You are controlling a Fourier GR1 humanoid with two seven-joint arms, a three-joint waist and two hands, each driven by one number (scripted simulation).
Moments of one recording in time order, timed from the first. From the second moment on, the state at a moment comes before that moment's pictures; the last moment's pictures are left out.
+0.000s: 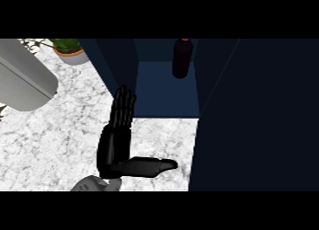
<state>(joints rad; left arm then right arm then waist) -0.21 0.15 -0.62 -1.56 0.49 0.60 -0.43 0.23 -0.20 0.38 -2.52 -0.06 0.02 0.40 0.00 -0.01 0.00</state>
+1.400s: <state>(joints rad) 0.32 0.55 -0.38 -2.00 0.64 0.35 -0.53 -0.04 -0.10 0.77 -2.43 -0.01 0.03 0.71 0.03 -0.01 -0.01</state>
